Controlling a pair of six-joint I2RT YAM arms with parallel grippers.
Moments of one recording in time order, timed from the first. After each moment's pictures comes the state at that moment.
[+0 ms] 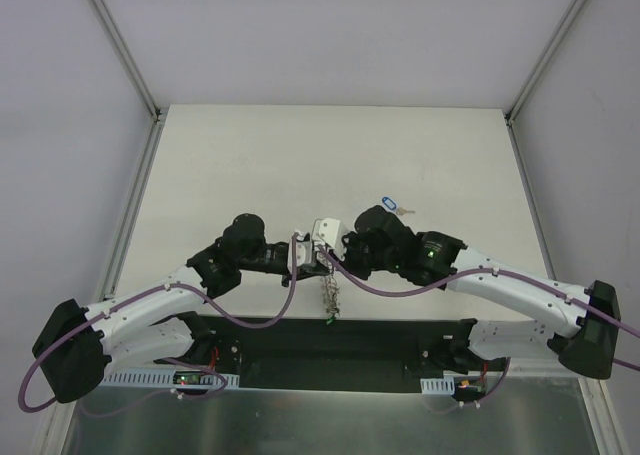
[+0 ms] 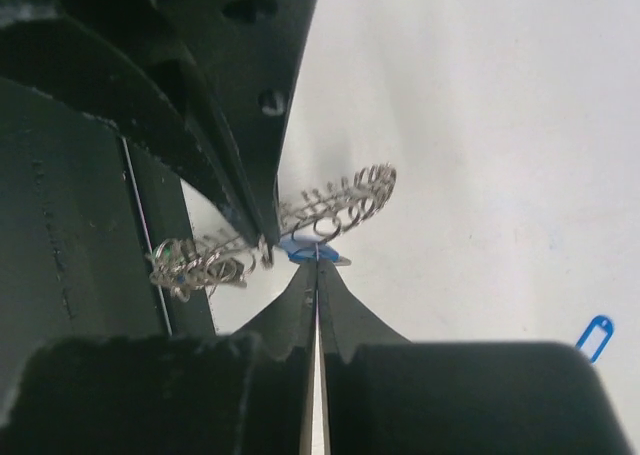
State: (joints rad) left arm -0.80 0.98 0.52 0.16 0.76 0.30; right arm 1.10 1.16 0.99 -0.52 -0.12 -0.33
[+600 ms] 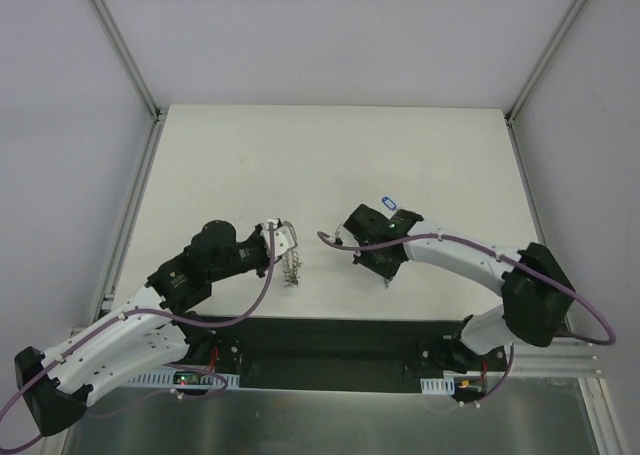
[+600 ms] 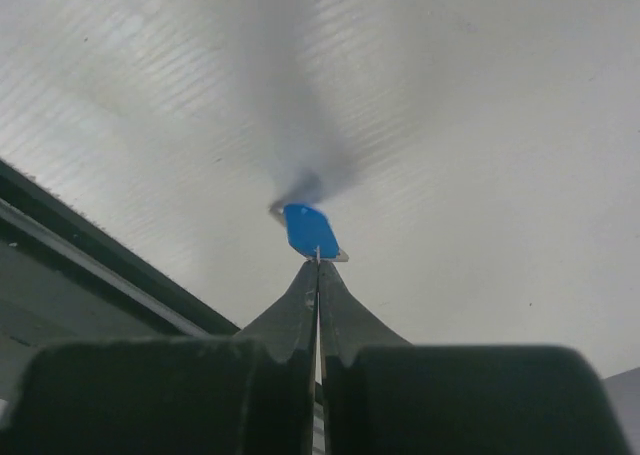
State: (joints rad) left arm -0.80 0.70 0.59 -0.25 0.26 0.33; right arm 0.91 1.43 0.99 -0.92 0.12 -0.22
